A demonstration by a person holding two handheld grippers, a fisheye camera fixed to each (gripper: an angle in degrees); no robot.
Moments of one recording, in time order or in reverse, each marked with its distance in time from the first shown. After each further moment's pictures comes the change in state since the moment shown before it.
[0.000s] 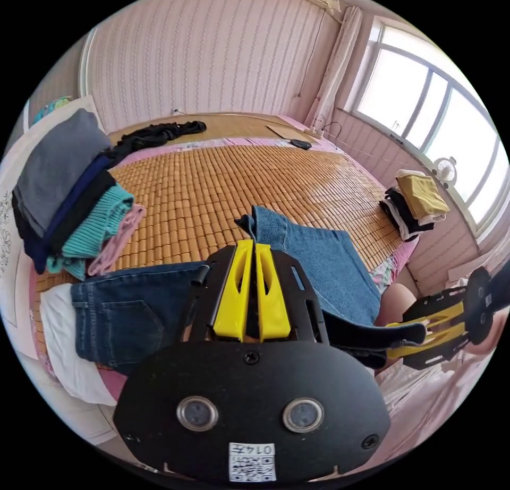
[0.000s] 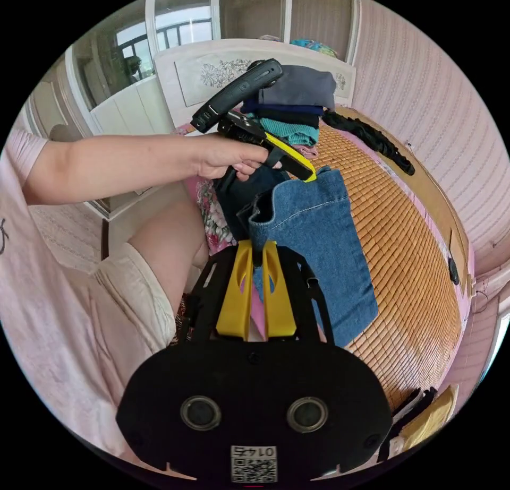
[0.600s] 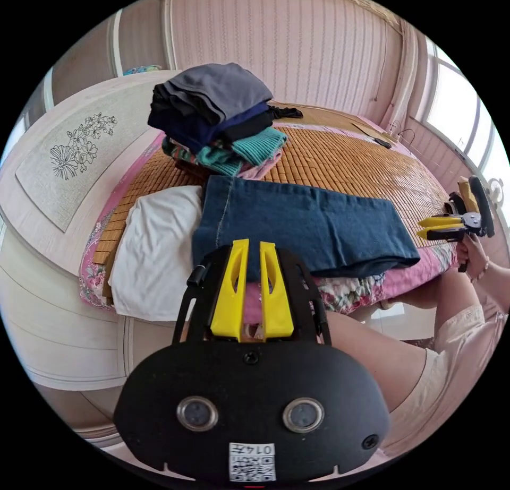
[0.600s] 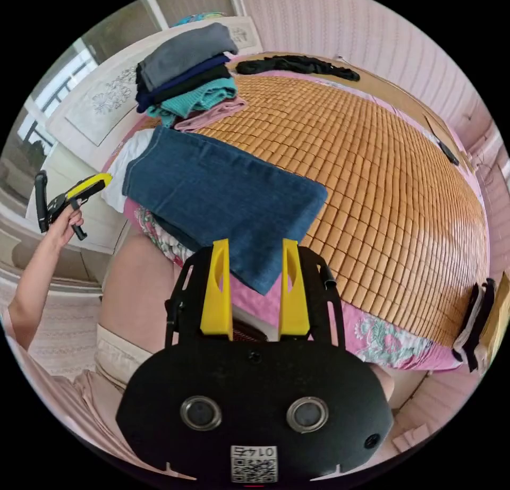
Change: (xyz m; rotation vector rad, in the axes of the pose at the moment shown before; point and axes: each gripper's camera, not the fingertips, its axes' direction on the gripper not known) left arm -0.137 0.180 -0.059 -0.076 -0.255 -0.171; right arm 0.143 0.017 0.028 -0.163 0.033 0.601
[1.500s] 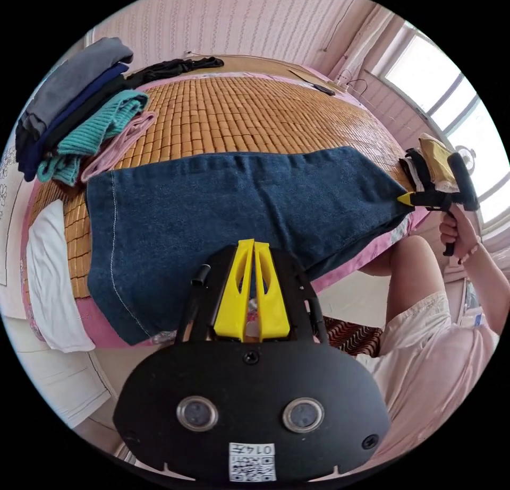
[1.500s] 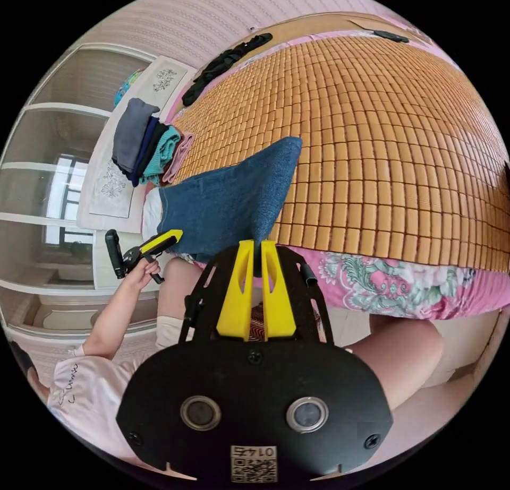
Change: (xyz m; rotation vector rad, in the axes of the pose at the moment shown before) left arm 0.158 0.002 0.082 -0.218 0.299 0.184; right arm 0.155 0.010 -0.080 -0.030 -0.370 0.379
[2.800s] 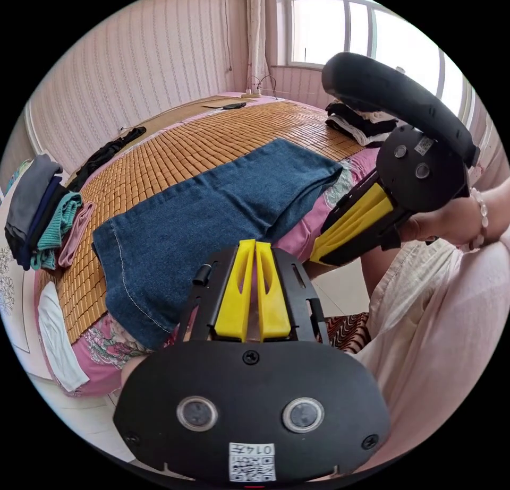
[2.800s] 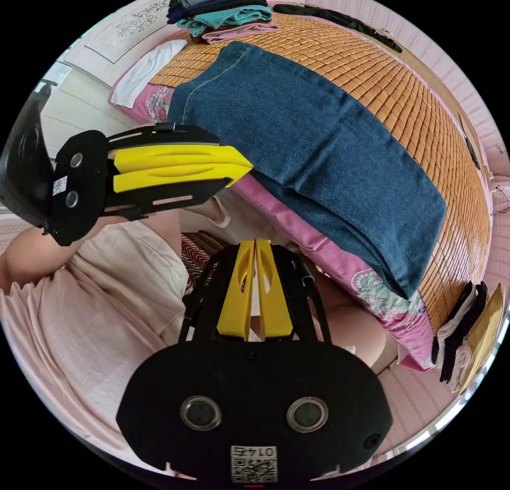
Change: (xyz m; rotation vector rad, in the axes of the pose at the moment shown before) left arm 0.165 0.142 0.110 0.177 -0.046 0.329; right arm -0.223 0.069 0.176 -0.309 0.462 -0.548
